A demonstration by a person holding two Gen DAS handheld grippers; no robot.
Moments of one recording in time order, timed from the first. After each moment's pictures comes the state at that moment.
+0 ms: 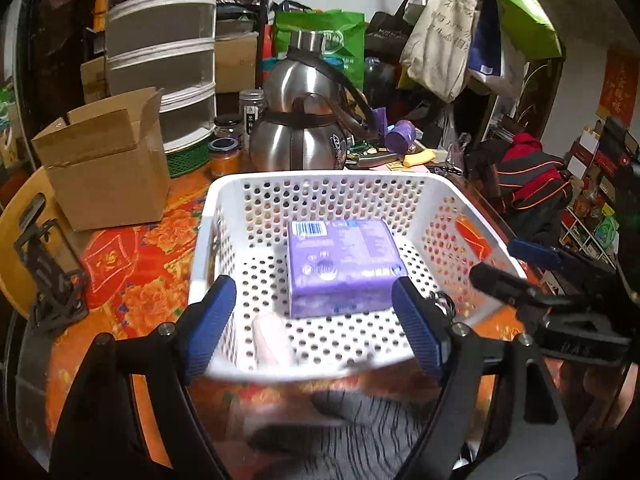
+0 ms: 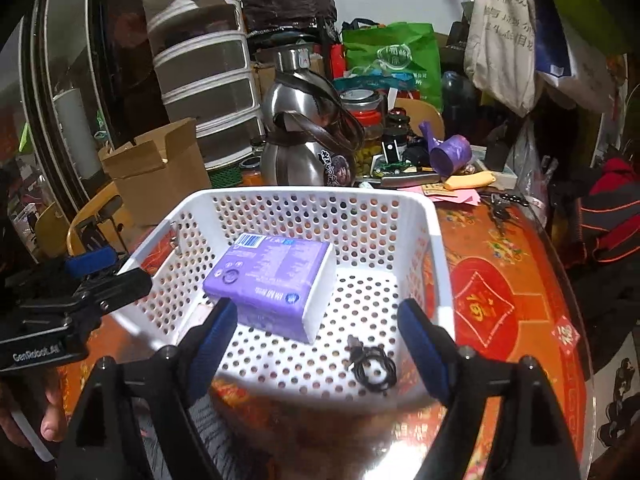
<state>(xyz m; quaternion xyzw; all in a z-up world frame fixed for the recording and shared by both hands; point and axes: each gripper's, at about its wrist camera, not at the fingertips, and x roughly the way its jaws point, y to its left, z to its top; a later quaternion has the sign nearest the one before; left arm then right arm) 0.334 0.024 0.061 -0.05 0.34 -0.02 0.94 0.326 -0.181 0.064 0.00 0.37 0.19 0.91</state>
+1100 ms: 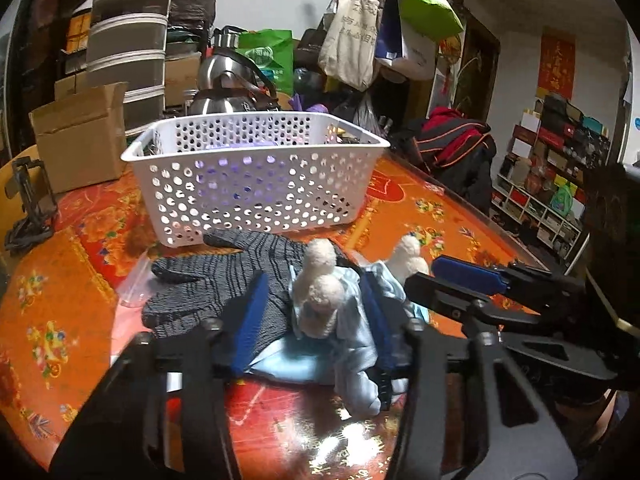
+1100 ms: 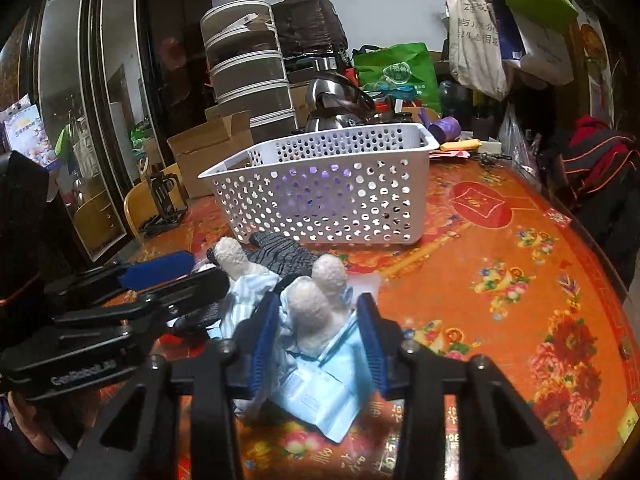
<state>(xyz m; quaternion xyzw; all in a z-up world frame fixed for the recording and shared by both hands) 0.131 -0.071 -0.018 -0.03 0.29 -0.12 0.95 0.109 -0.217 -0.004 0.04 0.30 0.22 0.93</state>
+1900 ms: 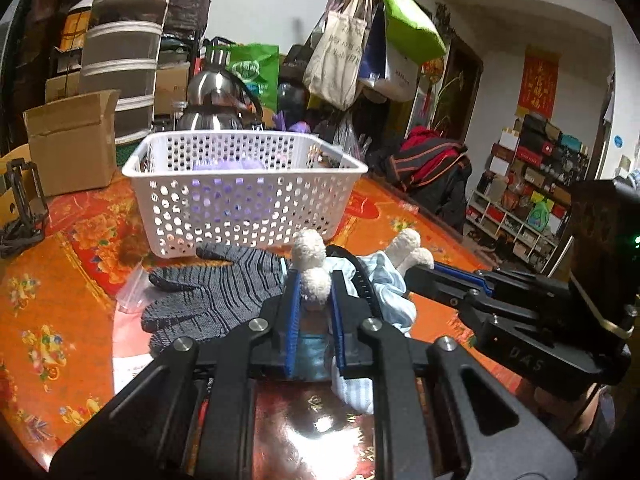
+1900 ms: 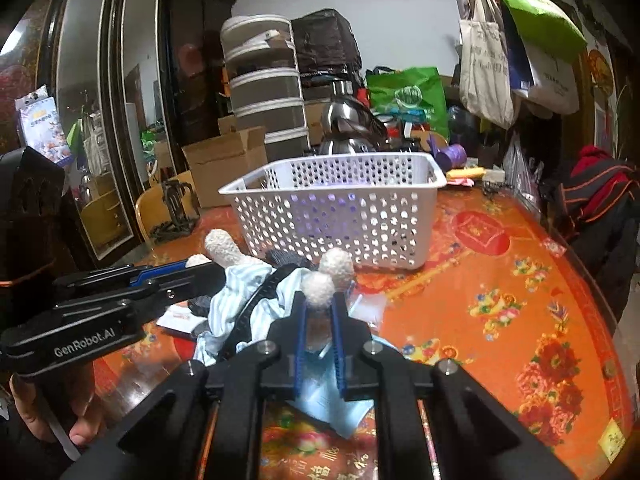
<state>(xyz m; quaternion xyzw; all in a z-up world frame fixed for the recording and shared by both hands) 0.119 -0.046 0.007 -0.06 0.26 -0.16 0.95 0.089 -0.210 0.019 0.02 0.27 0.23 0.94</state>
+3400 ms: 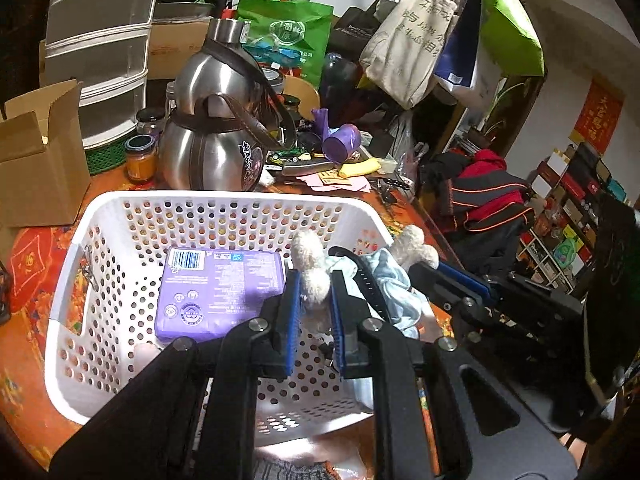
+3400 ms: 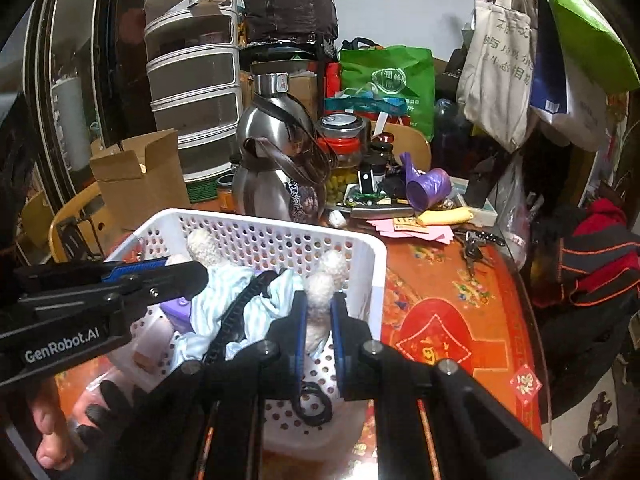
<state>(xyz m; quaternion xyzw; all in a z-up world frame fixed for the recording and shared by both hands) 0.414 -0.059 0.070 -0.12 0.36 -0.10 0.92 0.356 -0.210 0.079 -0.05 0.33 0.18 0.92</state>
